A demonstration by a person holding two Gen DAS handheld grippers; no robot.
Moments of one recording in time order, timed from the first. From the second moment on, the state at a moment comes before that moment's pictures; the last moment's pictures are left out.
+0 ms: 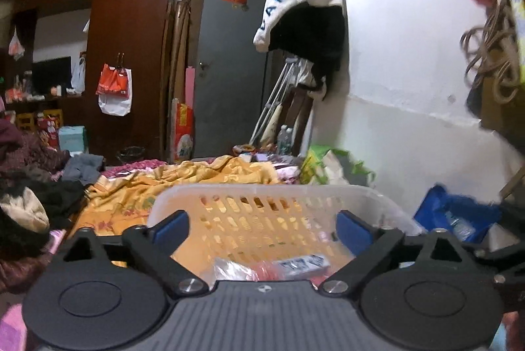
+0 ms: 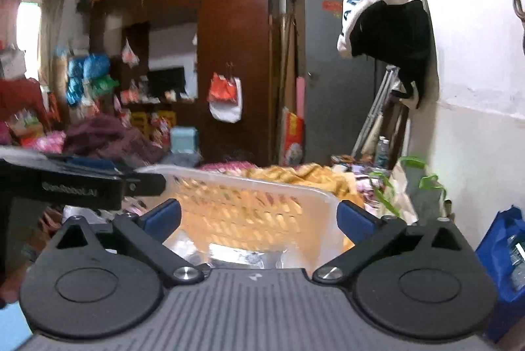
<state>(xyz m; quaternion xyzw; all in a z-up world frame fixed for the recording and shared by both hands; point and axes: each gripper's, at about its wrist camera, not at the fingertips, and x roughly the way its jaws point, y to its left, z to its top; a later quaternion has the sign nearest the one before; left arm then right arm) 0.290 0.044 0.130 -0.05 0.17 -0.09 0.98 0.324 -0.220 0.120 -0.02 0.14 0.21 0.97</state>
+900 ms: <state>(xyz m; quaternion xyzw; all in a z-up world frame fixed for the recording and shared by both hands) 0.099 0.028 0.015 -0.01 0.18 -0.14 0.97 0.184 -0.214 -0.001 -0.09 0.22 0.28 0.93</state>
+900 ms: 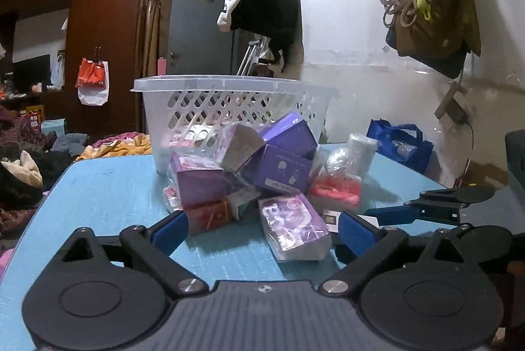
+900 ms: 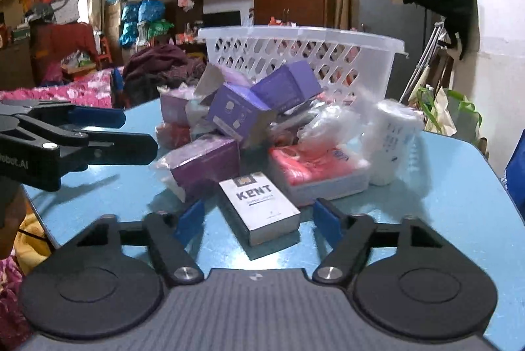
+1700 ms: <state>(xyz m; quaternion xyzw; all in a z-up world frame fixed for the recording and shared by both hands) 0.094 -0.015 -0.001 0.04 0.18 -0.11 0.98 0.169 -0.268 0.013 -0.03 0.18 0.29 0.94</state>
